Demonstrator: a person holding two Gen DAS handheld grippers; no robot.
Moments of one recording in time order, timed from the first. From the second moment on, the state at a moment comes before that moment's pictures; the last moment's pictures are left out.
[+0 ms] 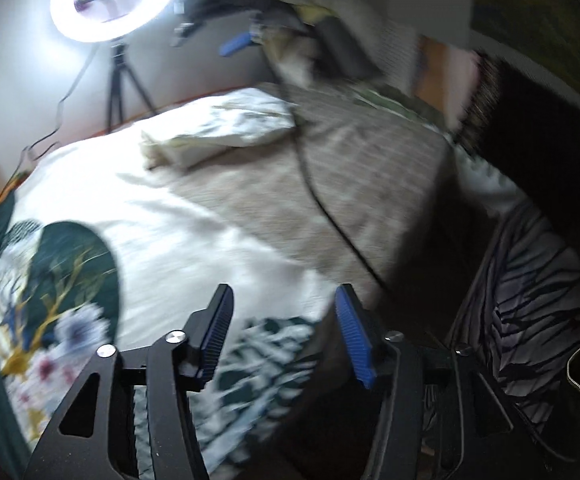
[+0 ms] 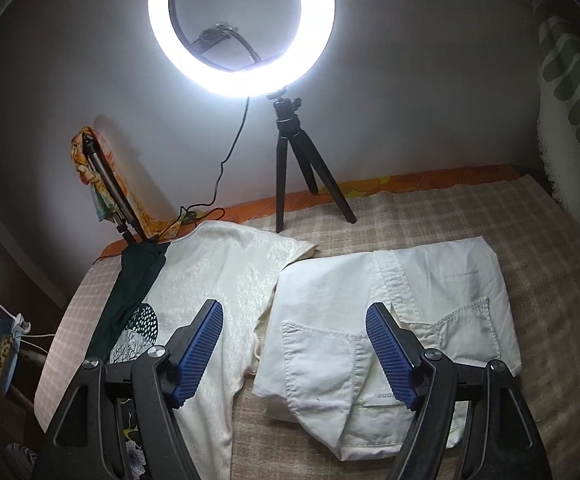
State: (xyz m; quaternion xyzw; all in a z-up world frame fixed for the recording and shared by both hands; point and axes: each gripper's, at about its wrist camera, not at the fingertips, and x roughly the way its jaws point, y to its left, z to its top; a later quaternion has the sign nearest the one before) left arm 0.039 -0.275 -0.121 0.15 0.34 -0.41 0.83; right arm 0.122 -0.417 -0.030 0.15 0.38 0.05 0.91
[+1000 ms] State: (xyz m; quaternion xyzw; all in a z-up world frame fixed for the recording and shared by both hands) left arm 0.079 -0.253 -0.135 -0.02 0.40 -0.39 0.83; right arm 0.306 -0.389 -0.128 0.12 0.51 0.08 0.85
